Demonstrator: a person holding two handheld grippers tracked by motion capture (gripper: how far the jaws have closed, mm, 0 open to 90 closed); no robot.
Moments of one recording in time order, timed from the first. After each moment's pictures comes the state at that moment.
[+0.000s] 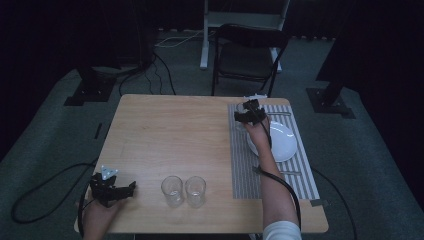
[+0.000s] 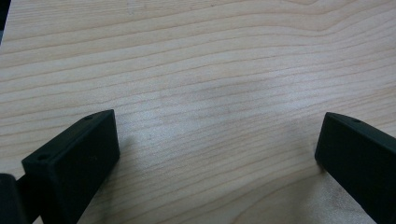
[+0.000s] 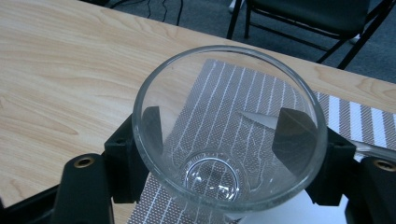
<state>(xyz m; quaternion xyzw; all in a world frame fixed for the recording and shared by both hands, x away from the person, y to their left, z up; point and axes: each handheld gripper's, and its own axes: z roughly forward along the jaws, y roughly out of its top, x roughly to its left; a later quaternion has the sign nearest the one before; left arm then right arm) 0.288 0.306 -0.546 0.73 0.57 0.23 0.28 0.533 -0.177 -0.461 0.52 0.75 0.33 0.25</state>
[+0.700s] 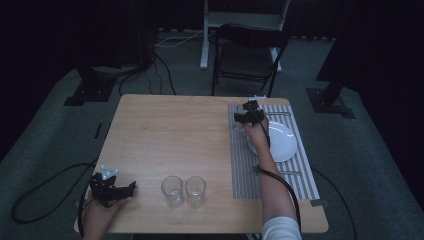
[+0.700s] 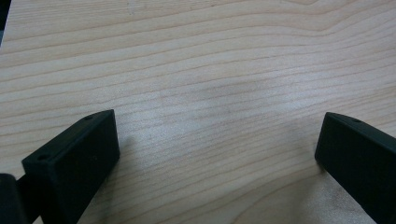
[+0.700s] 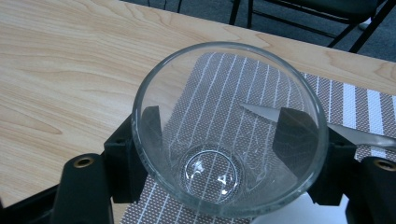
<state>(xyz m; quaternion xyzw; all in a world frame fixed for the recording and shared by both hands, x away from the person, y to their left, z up) 0.287 0.306 -0.546 0.73 0.57 0.23 0.28 0.546 -0.179 -0.479 0.53 0.74 0.33 0.23</state>
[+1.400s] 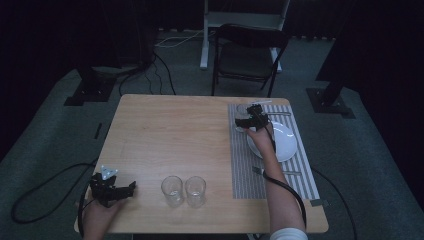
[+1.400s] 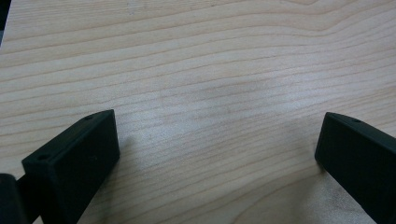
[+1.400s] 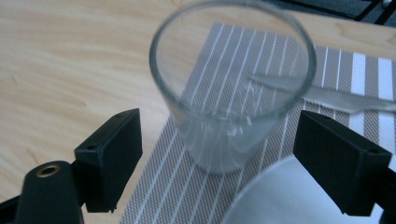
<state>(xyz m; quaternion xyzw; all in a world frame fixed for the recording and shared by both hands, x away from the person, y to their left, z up) 0.288 0.306 -0.547 0.73 0.57 0.23 0.28 0.523 -0.192 -0.477 0.54 0.75 0.33 0.19</state>
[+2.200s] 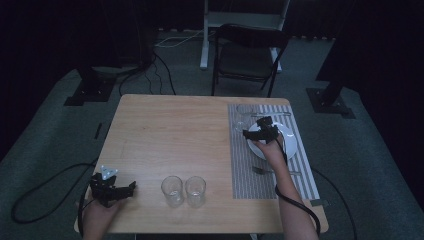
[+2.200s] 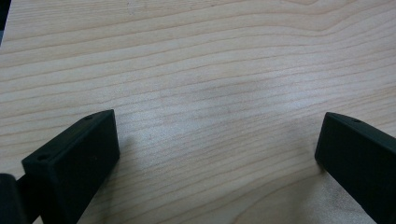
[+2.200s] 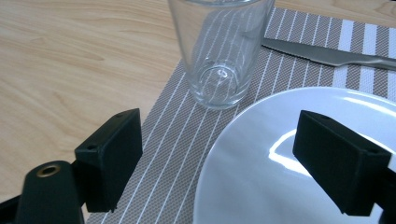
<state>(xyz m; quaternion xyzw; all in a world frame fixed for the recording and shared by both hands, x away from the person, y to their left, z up) 0.288 0.306 -0.547 0.73 0.57 0.23 0.29 0.471 -0.221 -0.478 0.52 0.76 0.35 0.18</state>
